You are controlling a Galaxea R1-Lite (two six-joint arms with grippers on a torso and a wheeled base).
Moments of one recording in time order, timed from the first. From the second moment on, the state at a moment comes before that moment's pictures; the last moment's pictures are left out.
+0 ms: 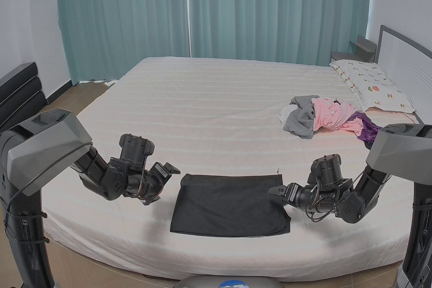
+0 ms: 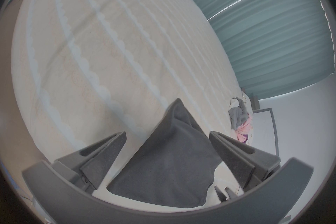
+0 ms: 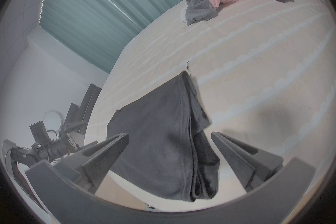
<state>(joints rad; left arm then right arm) -0.31 2.24 -1.00 -0.45 -0.10 -1.10 0.39 2.27 -0.69 -0.86 0.12 0.75</state>
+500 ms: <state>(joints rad) -0.30 2.25 -0.98 -0.51 -0.07 -1.09 0.42 2.29 -0.68 -0.86 0.13 0.73</state>
